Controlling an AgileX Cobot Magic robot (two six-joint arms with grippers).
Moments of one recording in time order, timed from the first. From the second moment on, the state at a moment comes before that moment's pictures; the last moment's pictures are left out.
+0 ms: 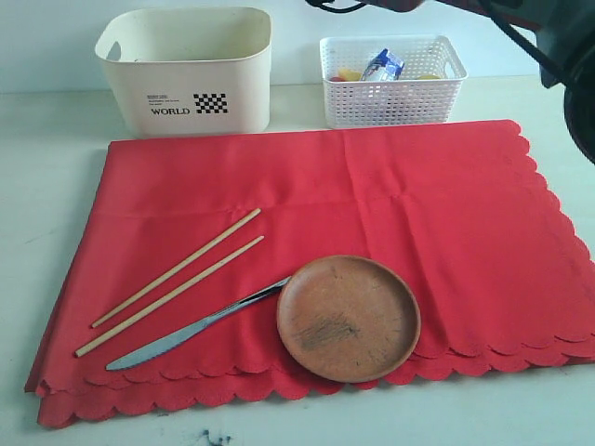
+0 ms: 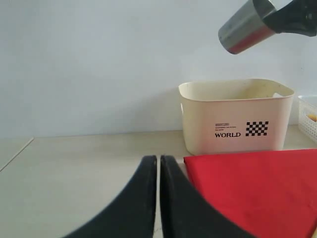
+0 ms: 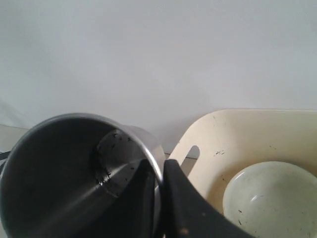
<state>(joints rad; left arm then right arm) -0.01 0.01 0.00 -0.06 0.08 0.12 0.62 2.25 -2.03 0.99 0.17 -0.49</state>
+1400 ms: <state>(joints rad) -0.01 0.01 0.00 -0.06 0.08 0.12 0.61 2.21 -2.03 0.92 0.37 -0.54</state>
